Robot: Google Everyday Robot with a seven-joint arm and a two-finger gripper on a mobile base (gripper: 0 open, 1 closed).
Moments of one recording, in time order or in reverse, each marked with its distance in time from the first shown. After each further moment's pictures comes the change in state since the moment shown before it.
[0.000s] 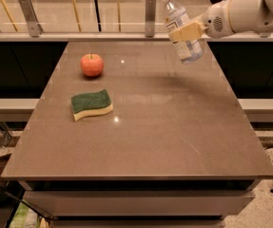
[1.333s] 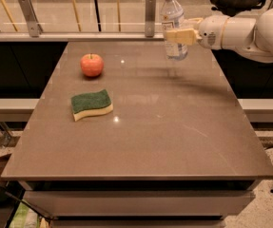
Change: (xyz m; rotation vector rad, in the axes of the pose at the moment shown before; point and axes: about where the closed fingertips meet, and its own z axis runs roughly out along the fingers) arm -0.006 -0.016 0.029 -0.079 -0.346 -0.047
